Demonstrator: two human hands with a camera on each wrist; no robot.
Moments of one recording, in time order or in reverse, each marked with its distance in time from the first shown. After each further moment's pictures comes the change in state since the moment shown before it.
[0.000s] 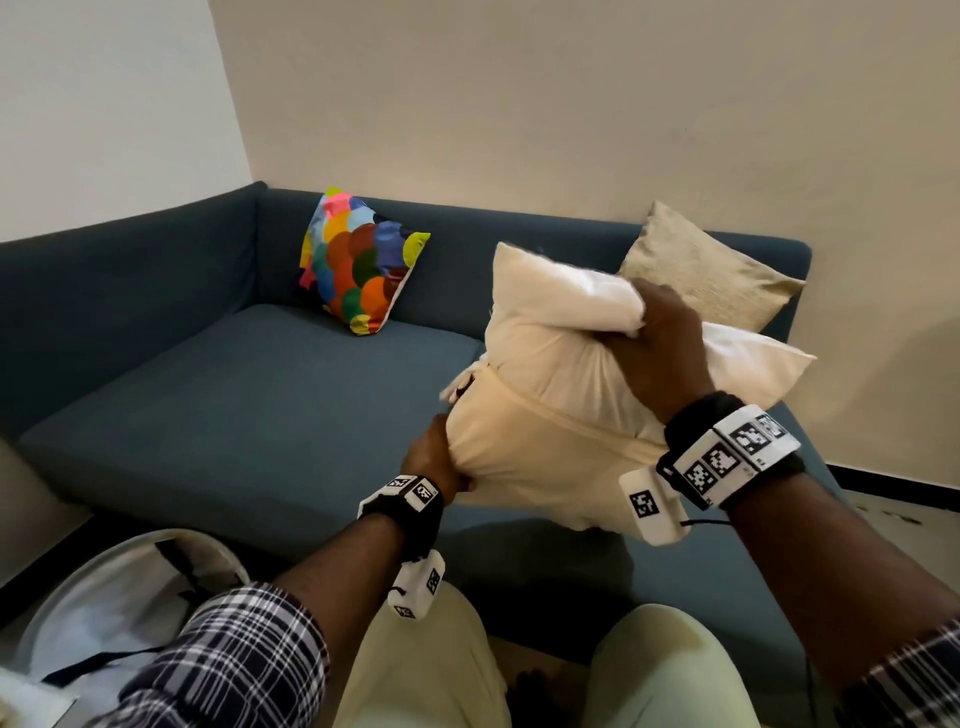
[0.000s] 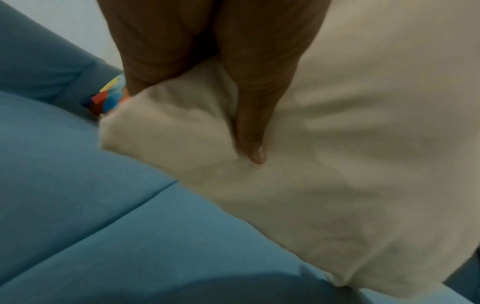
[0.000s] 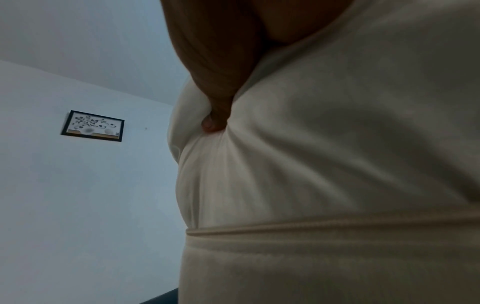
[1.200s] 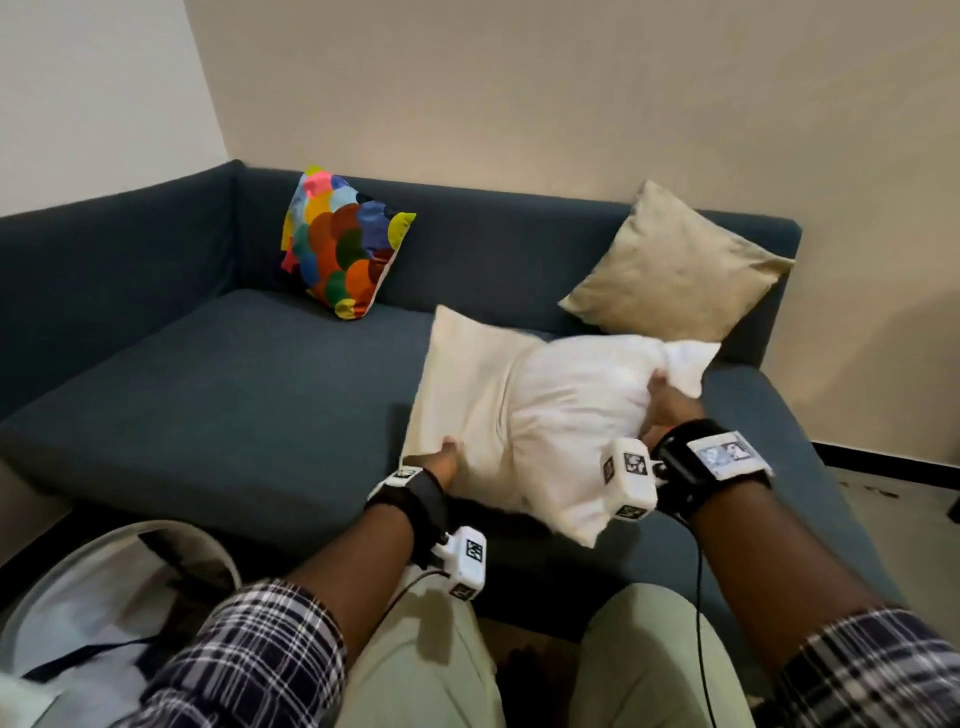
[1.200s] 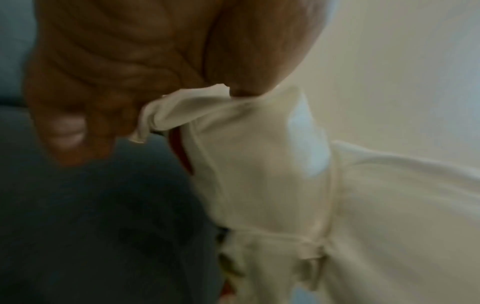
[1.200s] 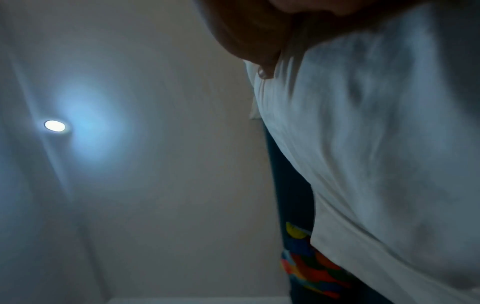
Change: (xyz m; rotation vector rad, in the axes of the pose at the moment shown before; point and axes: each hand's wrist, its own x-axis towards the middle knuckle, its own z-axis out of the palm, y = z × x) left_hand 0.063 -0.068 0.079 -0.359 -0.068 -0.566; right_hand -0.060 0.122 0.042 0.668 0.379 1.362
